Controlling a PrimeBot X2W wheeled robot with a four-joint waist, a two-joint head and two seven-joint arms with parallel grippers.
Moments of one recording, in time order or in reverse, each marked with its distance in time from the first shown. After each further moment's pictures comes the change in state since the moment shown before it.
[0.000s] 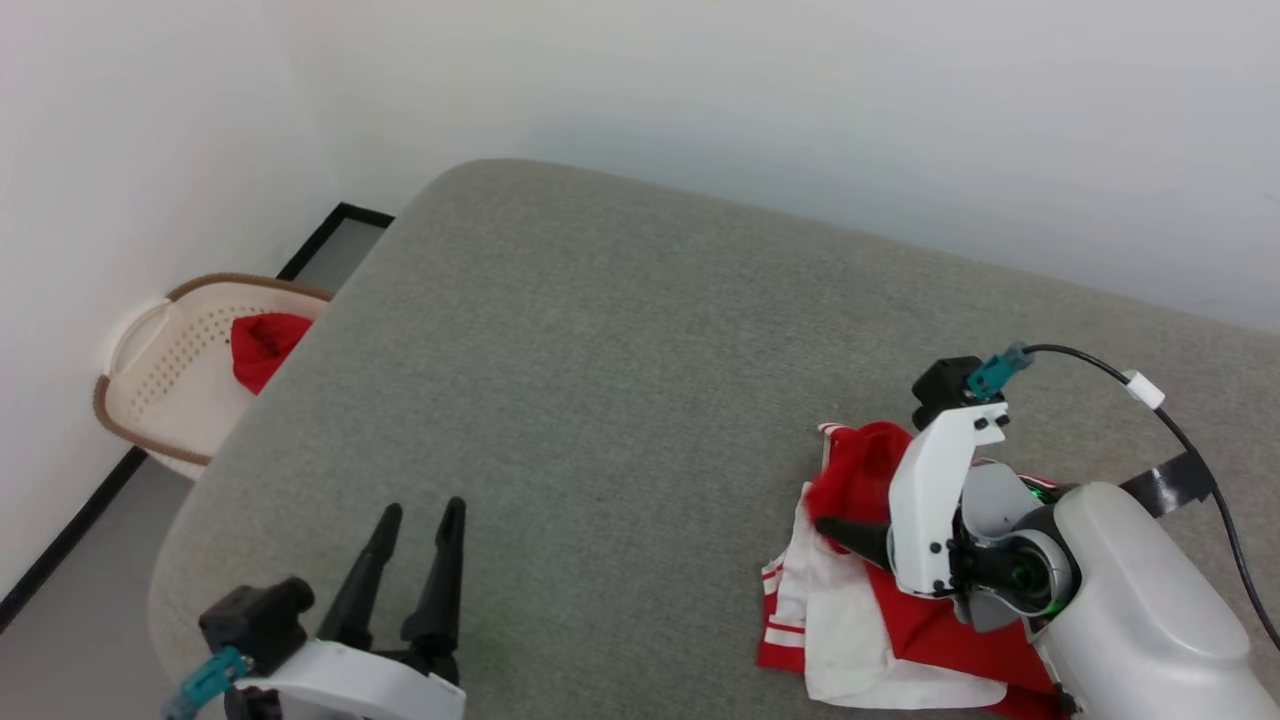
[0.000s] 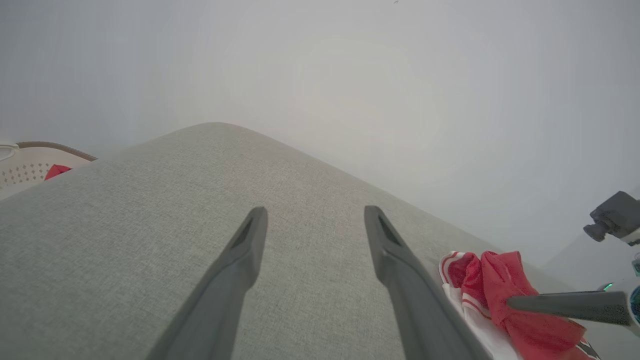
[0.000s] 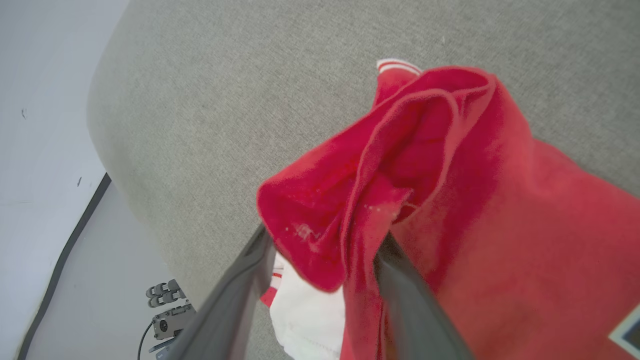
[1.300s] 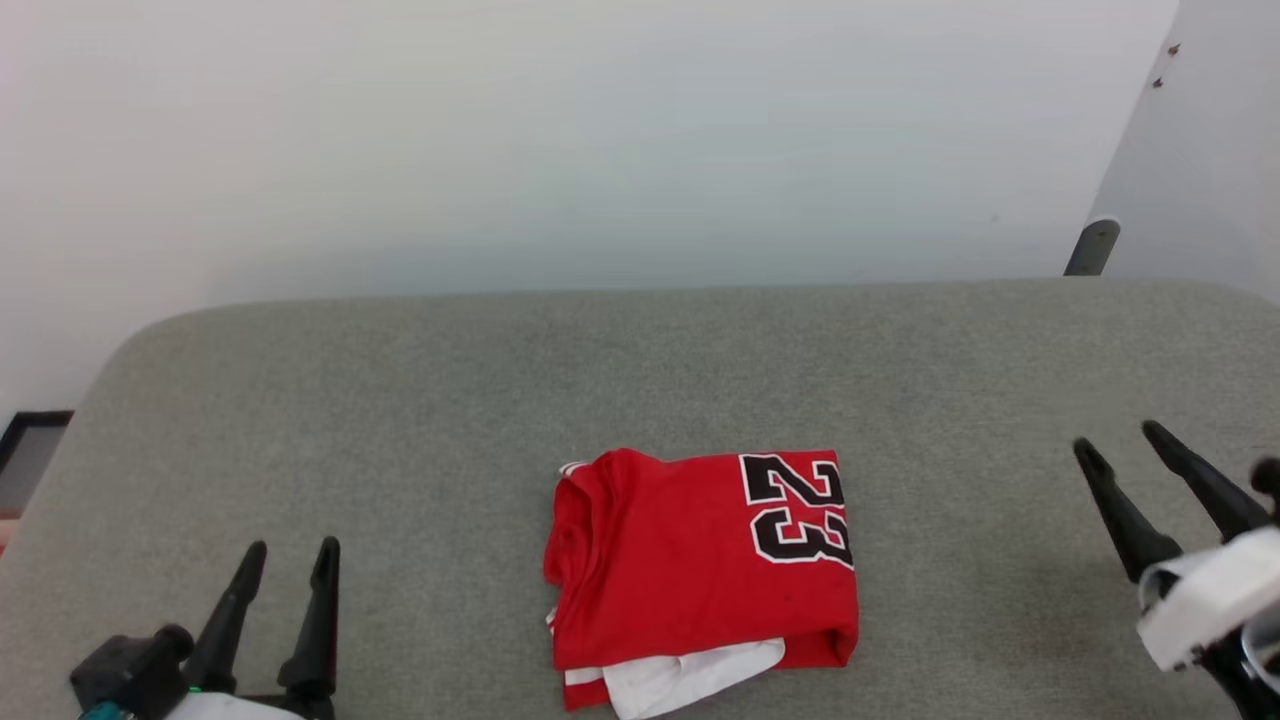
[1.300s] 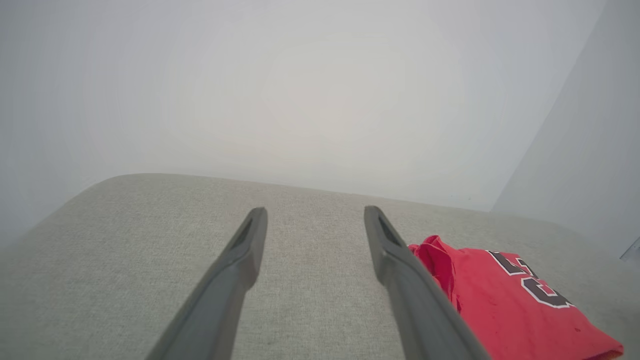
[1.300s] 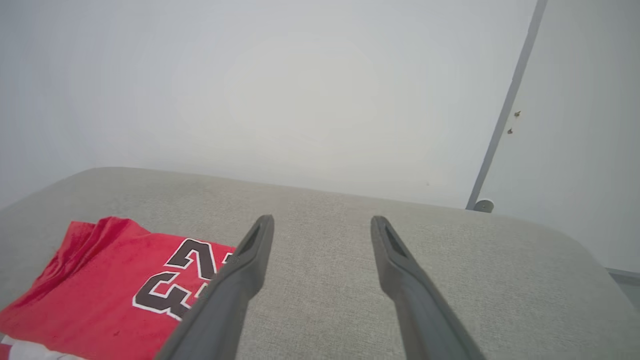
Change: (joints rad) left arm 0.116 0.115 0.144 -0.069 0.111 0.000 0.000; right arm 0.292 -0.407 0.001 -0.272 0.001 0.000 -0.909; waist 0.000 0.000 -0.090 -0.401
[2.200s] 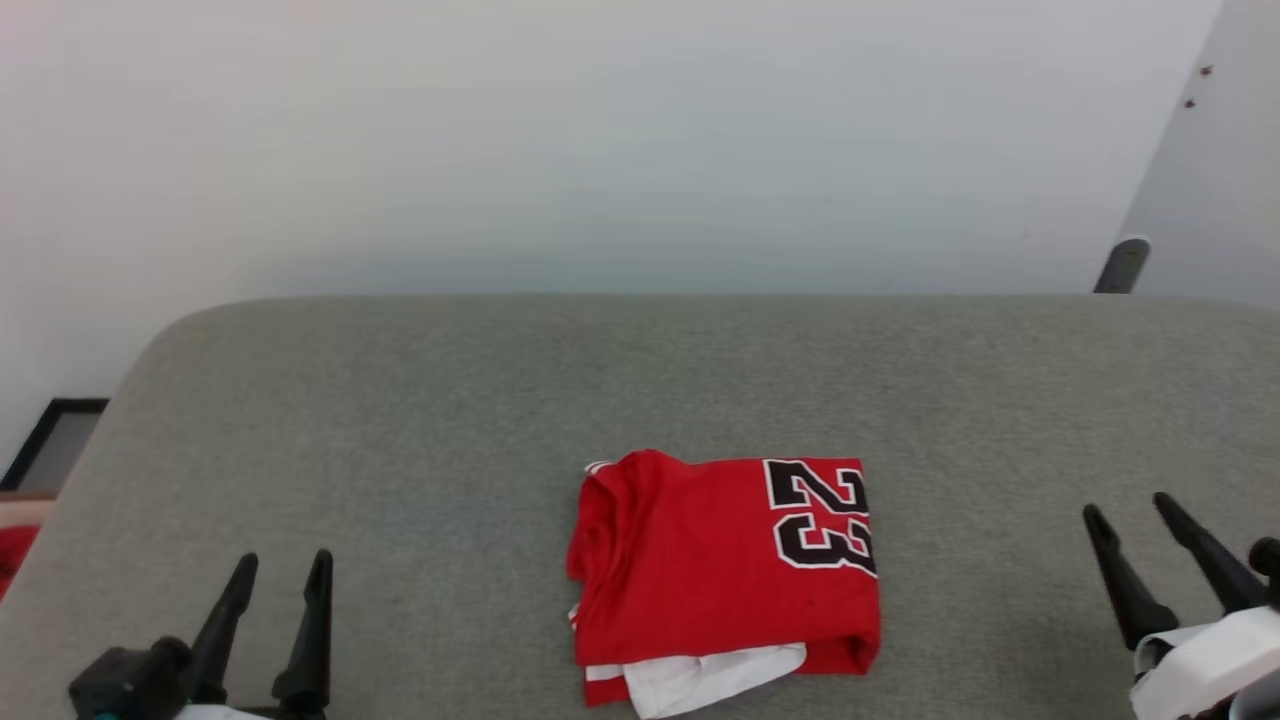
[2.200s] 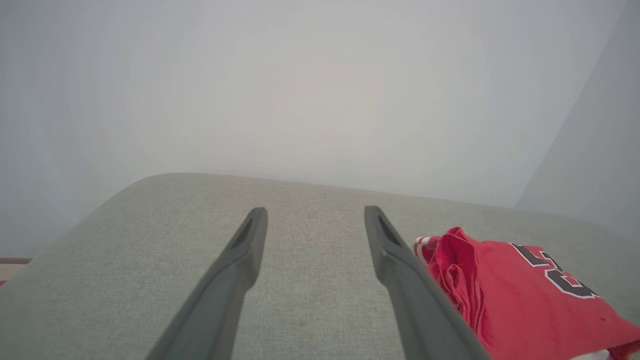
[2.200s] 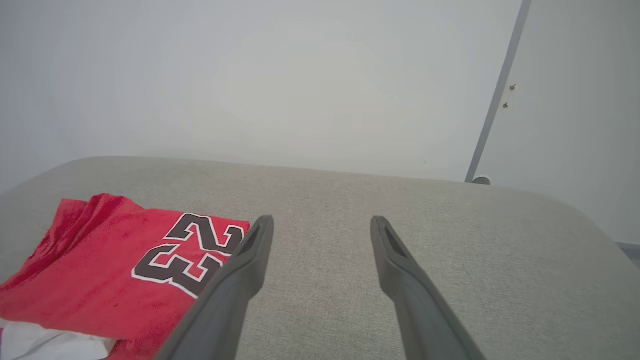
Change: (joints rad) left arm 0.030 -0.004 0.027 -0.012 0.054 0.000 0.000; right arm 0.166 0.101 -0.154 0.003 -0.144 0.000 -0.062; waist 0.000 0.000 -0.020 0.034
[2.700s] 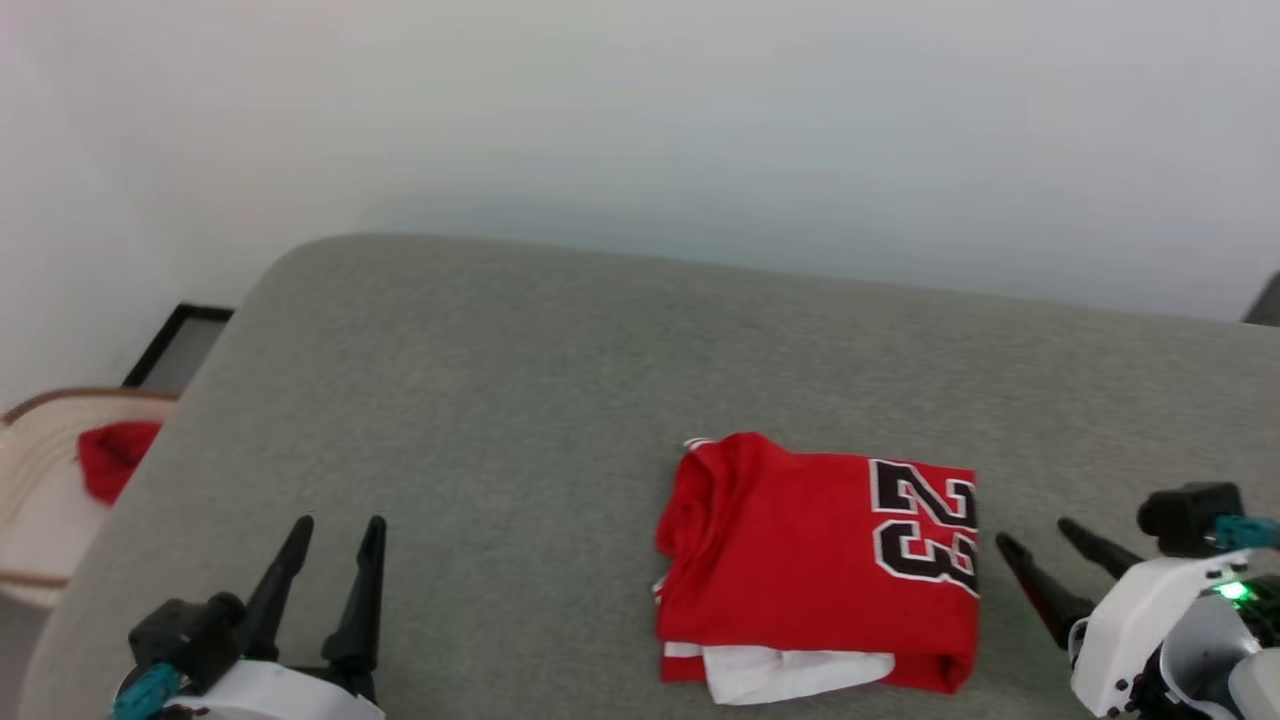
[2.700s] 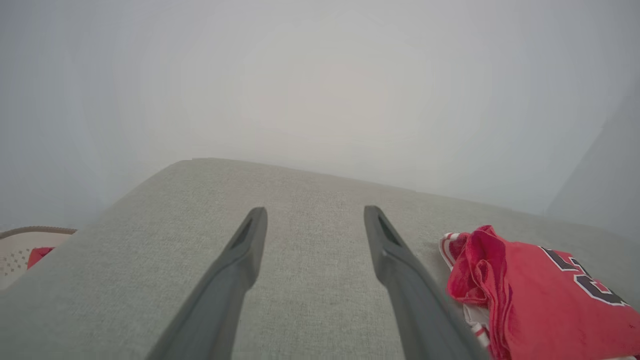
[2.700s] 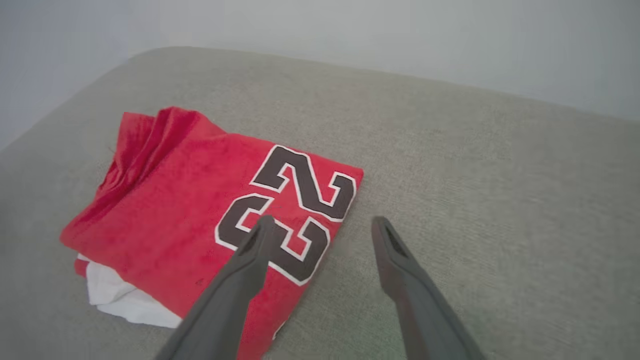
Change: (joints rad) left arm -0.097 -0.003 -0.088 0.061 -0.021 0.000 0.000; right arm -0.123 -0.001 0.149 0.043 0.124 0.000 0.299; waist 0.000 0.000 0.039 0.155
